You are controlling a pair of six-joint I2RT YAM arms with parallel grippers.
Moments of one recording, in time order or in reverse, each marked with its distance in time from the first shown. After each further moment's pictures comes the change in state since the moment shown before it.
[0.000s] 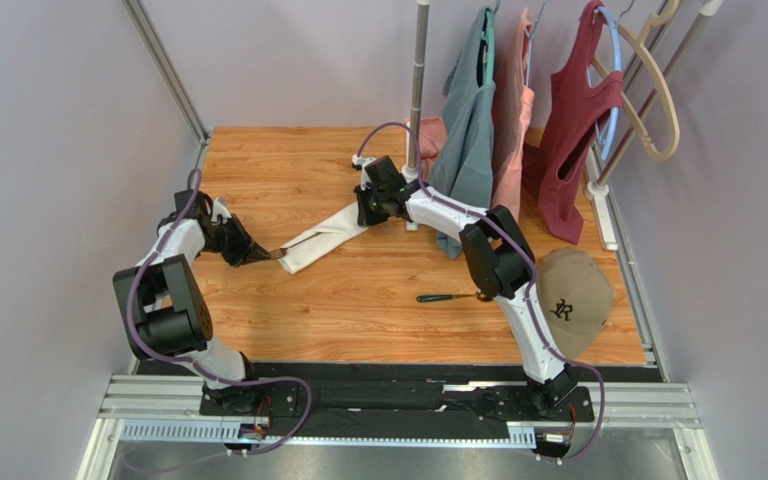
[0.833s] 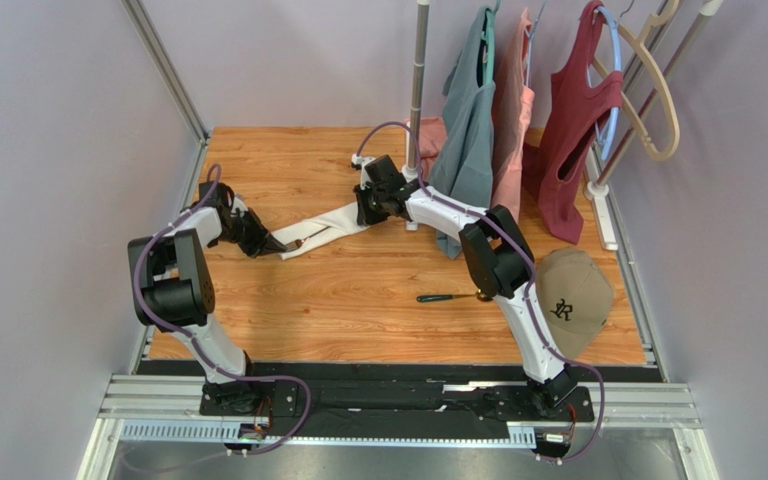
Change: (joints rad) left arm -0.111 0.175 0.054 0.130 -0.011 -0.169; right arm -0.003 0.008 0.013 0.000 -0.018 -0.008
